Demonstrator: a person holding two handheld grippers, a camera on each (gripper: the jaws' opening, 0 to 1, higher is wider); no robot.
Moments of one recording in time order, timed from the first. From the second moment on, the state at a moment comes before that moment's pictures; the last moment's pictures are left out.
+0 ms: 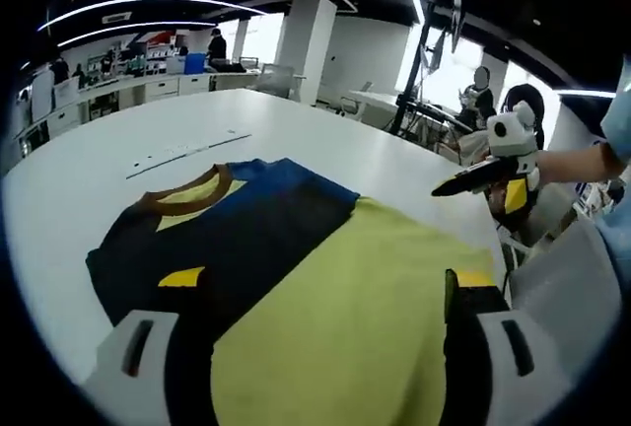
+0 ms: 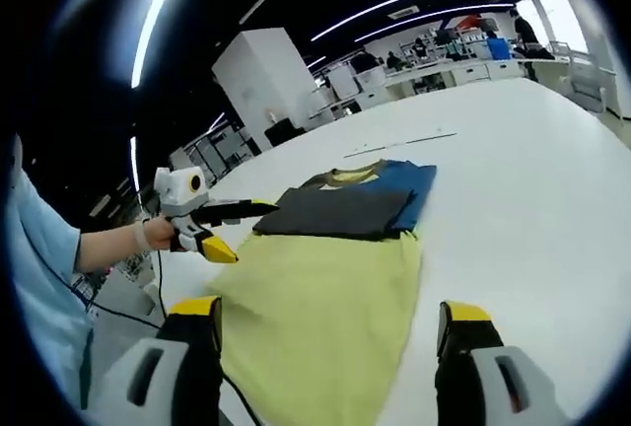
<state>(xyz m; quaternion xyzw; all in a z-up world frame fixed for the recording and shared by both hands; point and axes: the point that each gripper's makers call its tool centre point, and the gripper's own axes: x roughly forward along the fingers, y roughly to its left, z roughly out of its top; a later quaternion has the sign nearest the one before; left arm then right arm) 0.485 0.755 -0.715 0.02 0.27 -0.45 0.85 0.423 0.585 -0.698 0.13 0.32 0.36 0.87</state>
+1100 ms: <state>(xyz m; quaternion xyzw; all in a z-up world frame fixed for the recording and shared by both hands) 0.404 0.840 -0.712 -0.02 0.29 -0.38 0.88 0.409 0.578 -0.691 0.07 0.32 0.36 0.88</state>
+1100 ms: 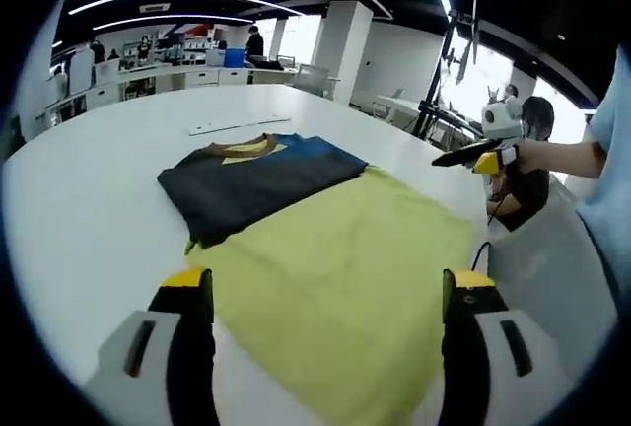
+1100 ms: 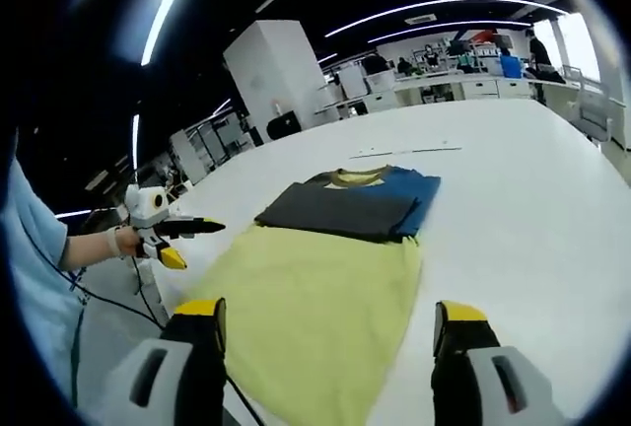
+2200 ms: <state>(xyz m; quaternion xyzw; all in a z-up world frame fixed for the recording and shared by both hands) 0.316 0.889 -0.748 -0.04 0.42 -0.38 0.82 0.347 0.560 -0.736 0.01 0.40 0.37 0.84</state>
